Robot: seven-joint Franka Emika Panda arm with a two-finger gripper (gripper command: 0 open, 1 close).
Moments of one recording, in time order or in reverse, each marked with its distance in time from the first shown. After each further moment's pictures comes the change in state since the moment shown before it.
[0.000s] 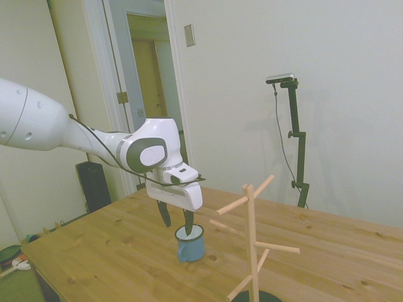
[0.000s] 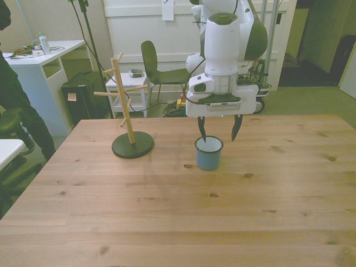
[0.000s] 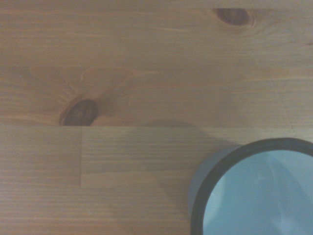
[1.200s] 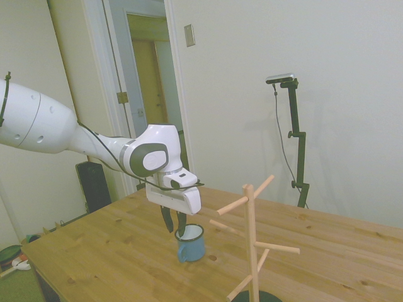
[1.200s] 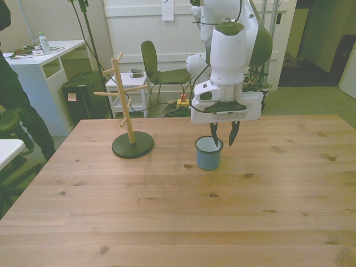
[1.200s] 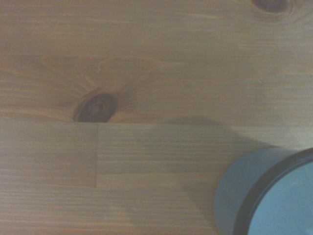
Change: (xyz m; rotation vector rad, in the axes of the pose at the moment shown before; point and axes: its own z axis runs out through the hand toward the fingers) arm -0.006 -0.014 0.017 -0.020 -0.023 -0.013
